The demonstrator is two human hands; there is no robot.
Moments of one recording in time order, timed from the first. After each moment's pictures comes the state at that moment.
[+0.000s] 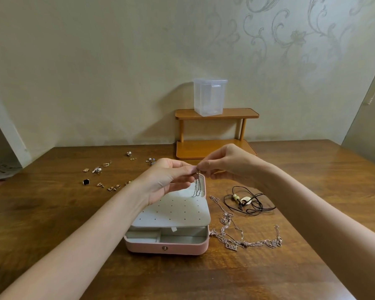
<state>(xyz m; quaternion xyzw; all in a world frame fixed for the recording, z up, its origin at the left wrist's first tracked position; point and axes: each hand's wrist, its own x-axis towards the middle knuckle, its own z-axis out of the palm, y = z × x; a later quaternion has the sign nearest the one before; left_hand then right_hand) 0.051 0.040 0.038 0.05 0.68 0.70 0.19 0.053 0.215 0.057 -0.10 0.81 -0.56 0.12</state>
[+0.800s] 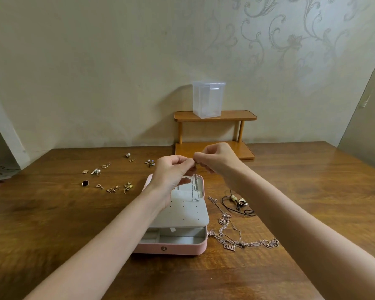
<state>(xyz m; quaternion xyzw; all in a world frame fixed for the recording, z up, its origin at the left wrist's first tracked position) 0.055 0.064 0.028 0.02 0.74 0.68 -0.02 0.047 0.183 0.049 0.00 0.83 -0.55 -0.05</state>
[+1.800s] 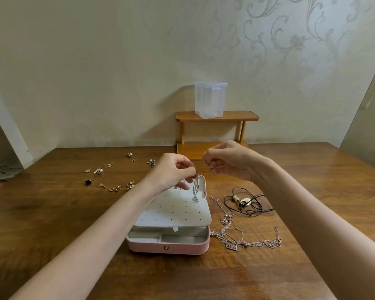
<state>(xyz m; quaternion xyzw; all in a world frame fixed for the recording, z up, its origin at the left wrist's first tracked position) 0.051 0.043 0.039 0.14 0.82 0.55 0.04 0.038 0.214 0.060 -0.06 0.75 -0.64 0.14</state>
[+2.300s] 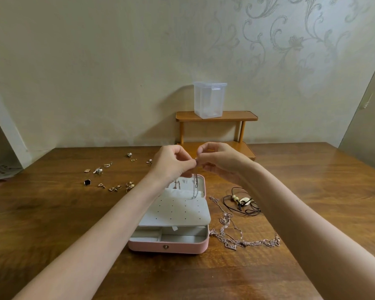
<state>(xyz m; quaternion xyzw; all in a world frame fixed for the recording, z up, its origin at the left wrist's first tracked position) 0.045 0.053 0.044 0.09 0.82 0.57 -0.05 0.041 0.196 0.054 -0.06 0.74 -0.67 0.09</state>
